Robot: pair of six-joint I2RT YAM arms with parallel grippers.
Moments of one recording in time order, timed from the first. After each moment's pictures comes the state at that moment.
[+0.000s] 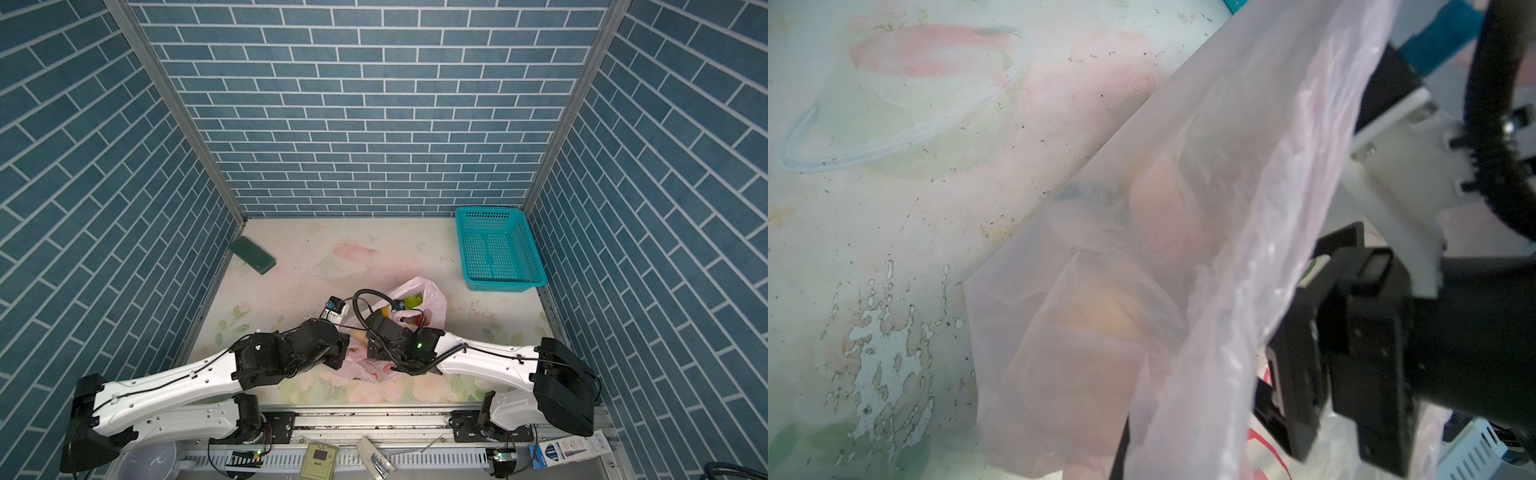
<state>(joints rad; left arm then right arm) -1.16 1.02 0.80 -0.63 -0.32 -0.64 1.22 1.34 0.79 -0.45 0.23 1.07</state>
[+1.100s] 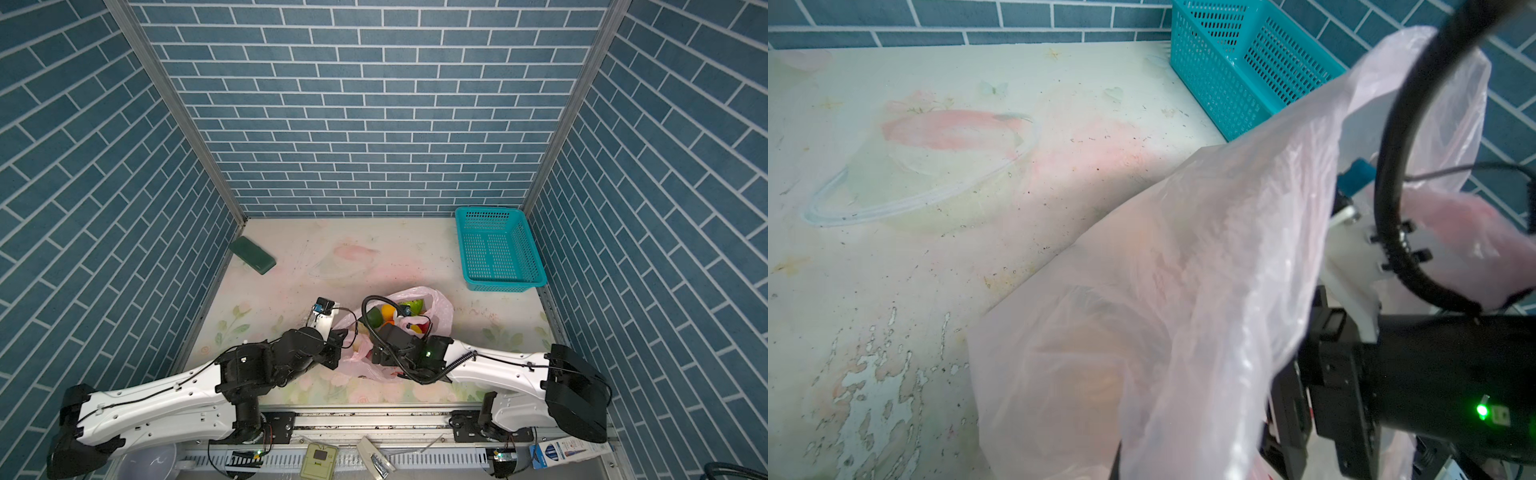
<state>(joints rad) -1.20 0.88 0.69 -0.46 -0.41 -0.62 1.19 1.30 0.76 -0.40 0.25 1.08</state>
